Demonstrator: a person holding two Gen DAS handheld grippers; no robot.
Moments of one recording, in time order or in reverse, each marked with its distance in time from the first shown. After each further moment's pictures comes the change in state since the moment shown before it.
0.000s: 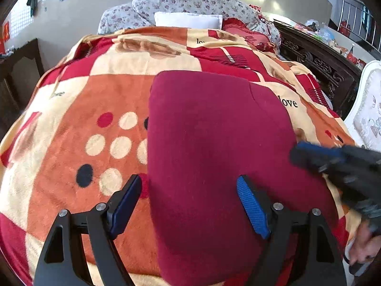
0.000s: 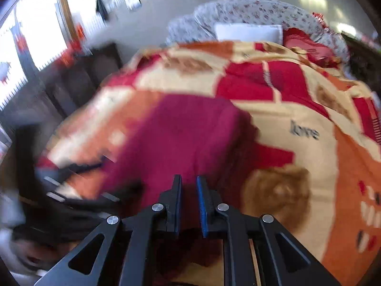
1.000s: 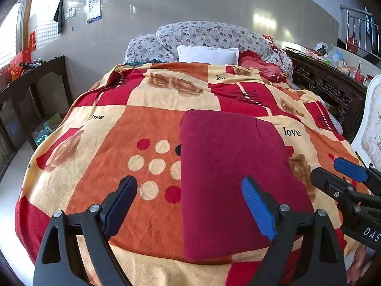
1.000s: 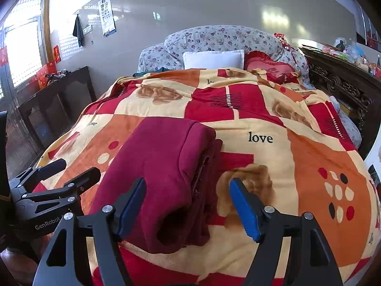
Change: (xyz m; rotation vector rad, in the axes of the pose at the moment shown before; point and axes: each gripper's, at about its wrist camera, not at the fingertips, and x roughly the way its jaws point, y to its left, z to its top) left arm -0.068 0.007 -0.005 -0.043 -0.187 0.115; right arm -0.072 0.018 -0.018 0.093 -0.194 -0.163
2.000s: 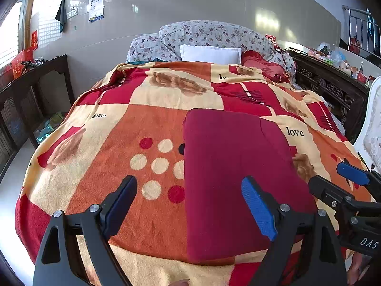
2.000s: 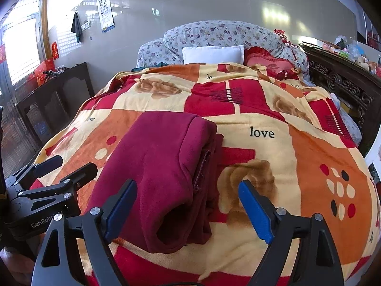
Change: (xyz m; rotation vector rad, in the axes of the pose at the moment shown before) left arm 0.002 0.003 -0.002 -0.013 -0.001 0.010; right arm 0.008 0.006 -0.004 0.004 0.031 -0.012
